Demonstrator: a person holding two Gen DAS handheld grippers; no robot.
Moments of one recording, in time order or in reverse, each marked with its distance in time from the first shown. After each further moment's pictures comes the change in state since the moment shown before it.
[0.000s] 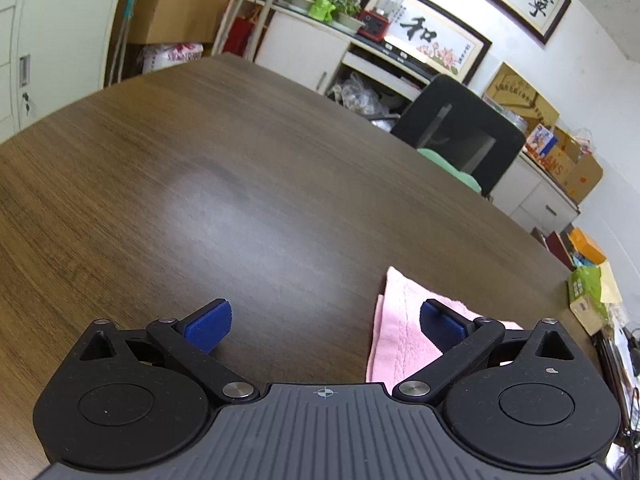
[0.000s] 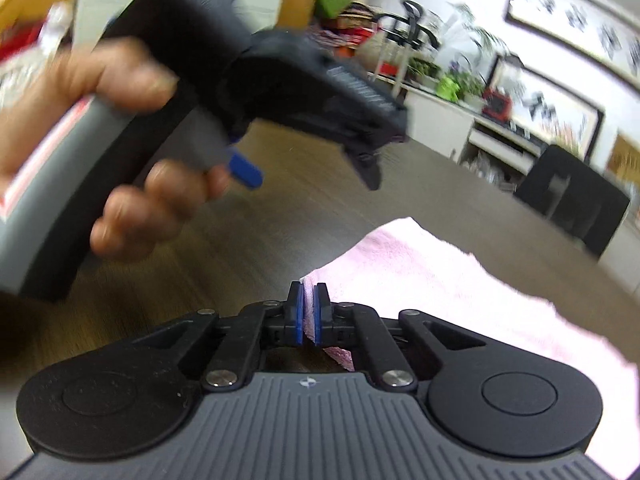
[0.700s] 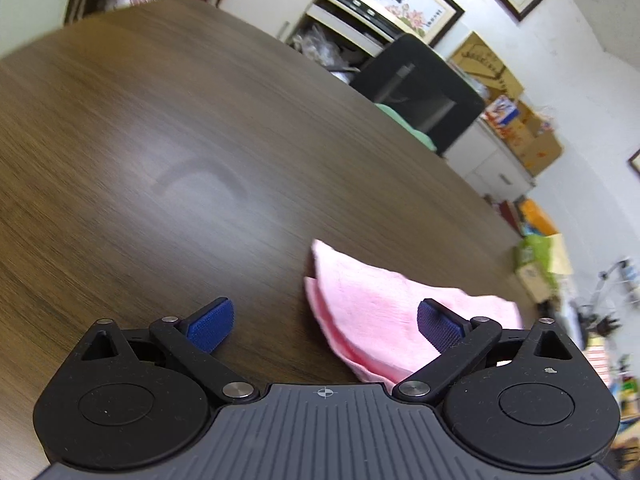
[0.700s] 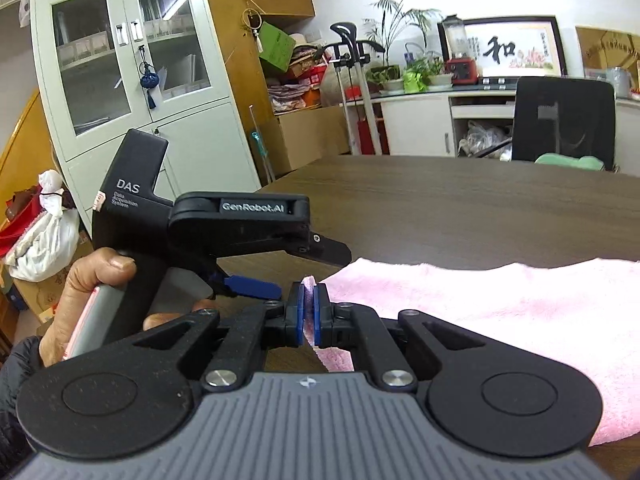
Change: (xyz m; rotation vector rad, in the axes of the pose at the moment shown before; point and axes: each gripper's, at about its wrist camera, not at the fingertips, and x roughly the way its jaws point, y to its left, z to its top) left arm 0.013 -0.003 -0.010 -0.051 0.151 -0.207; right arm -0.057 -0.072 0.002 0.288 -0.158 0.125
